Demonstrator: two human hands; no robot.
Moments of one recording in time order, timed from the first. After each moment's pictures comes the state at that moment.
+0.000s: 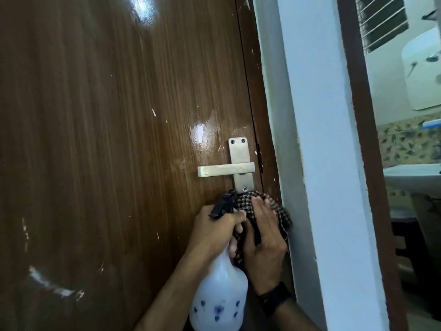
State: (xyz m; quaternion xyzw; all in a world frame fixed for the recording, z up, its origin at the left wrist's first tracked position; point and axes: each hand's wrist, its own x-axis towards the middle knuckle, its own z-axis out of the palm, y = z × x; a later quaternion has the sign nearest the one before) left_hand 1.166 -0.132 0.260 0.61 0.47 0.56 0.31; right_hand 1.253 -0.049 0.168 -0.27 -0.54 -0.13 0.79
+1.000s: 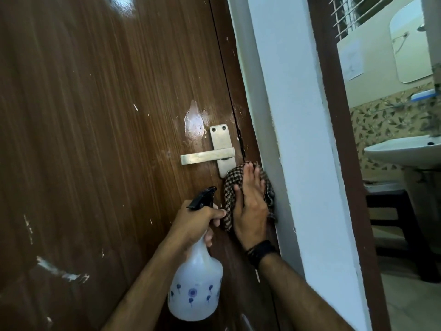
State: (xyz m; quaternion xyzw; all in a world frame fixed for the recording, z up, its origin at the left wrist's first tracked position) left_hand 1.154 -0.144 0.248 0.61 0.51 0.52 0.31; right_hand 1.262 -0.034 0.193 -0.31 -0.55 -0.11 0.76
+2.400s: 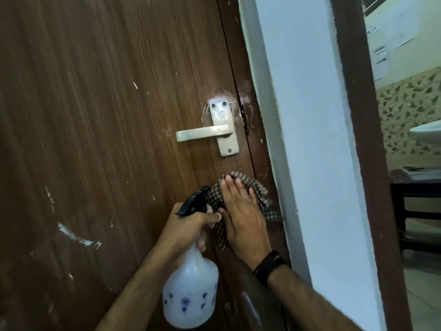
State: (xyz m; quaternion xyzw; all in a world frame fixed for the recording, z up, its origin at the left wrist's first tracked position) left_hand 1.155 -0.172 0.205 0.56 0.53 0.56 0.29; right_hand 1.260 -0.046 0.122 -0.28 -0.71 -0.18 0.62
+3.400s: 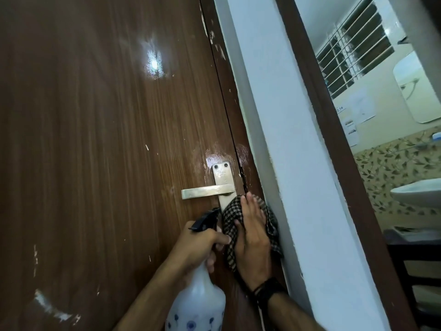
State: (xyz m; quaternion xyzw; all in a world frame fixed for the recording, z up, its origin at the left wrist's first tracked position) left_hand 1.173 -0.154 0.268 0.64 0.50 0.52 0.26; right_hand 1.269 -0.022 0.199 -0.23 -0.58 -0.15 0.77
